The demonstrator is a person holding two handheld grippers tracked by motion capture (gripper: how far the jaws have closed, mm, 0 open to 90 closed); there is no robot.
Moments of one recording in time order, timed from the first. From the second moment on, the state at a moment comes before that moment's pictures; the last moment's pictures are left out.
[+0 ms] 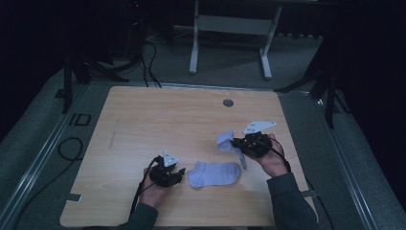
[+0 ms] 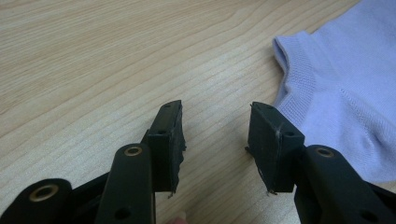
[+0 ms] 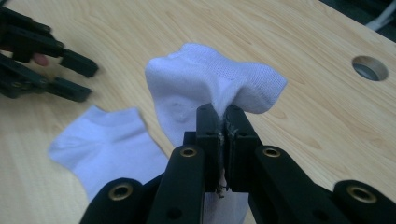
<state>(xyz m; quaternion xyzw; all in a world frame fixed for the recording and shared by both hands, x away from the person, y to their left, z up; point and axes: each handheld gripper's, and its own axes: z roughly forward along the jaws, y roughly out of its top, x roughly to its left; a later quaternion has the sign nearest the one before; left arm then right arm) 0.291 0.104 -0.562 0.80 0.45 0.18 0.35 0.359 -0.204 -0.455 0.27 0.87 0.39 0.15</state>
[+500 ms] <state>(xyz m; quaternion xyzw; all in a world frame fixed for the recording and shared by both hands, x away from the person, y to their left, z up) 0.291 0.104 -0.562 0.80 0.45 0.17 0.35 0.339 -0.186 -0.454 0.25 0.87 0.41 0.15</state>
